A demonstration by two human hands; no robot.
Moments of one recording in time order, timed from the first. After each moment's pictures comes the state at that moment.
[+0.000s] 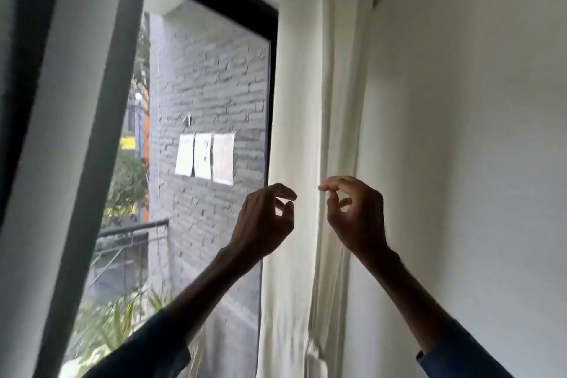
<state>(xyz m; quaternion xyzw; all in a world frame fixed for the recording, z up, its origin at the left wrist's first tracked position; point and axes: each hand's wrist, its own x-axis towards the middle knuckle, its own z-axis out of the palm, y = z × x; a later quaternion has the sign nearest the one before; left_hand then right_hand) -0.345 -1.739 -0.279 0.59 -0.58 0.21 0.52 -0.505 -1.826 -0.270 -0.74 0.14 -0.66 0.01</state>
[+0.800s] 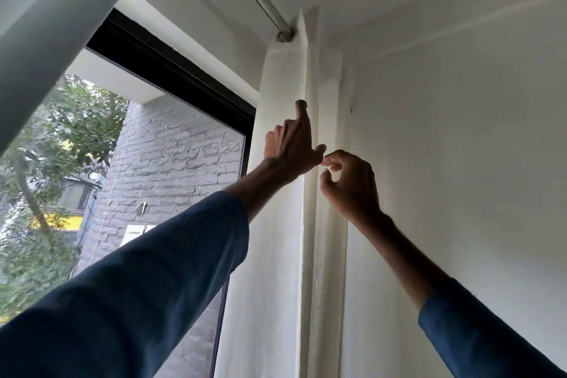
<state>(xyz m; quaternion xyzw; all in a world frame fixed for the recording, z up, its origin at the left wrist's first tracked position) -0.338 -1.894 0.035 0.52 -0.55 0.45 0.48 -0.453 -1.969 -0.025 -0.70 0.18 -0.68 -0.16</state>
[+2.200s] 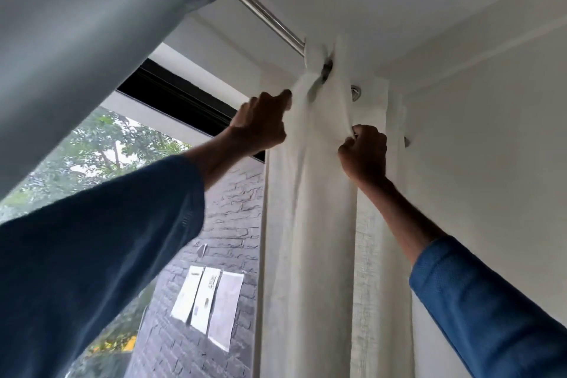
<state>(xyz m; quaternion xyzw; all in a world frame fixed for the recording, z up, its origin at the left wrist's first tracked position) -0.258 -1.839 0.124 0.56 -0.43 0.62 0.34 -0.386 -2.010 0.112 -0.64 0.13 -0.75 -0.06</state>
